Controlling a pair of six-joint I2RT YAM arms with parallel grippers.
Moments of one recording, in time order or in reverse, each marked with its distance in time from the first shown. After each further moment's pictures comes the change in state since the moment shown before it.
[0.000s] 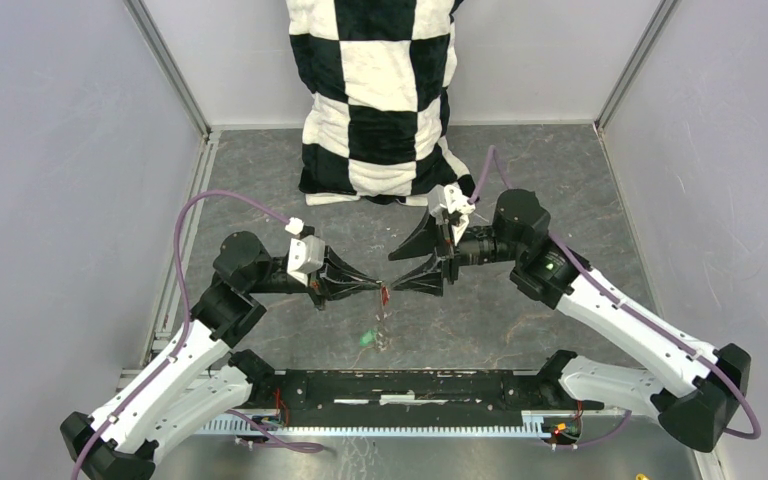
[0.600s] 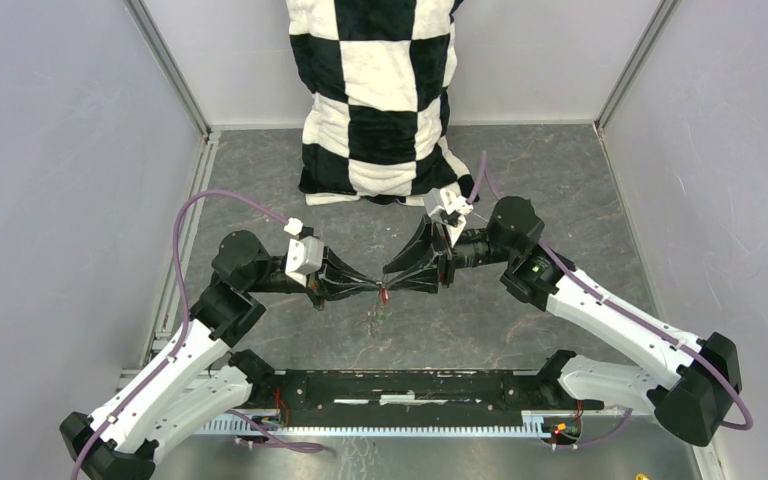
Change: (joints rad) left arm 0.000 0.004 0.014 0.001 0.021 0.007; right arm 0.008 0.041 -0.110 0.270 -0.089 0.152
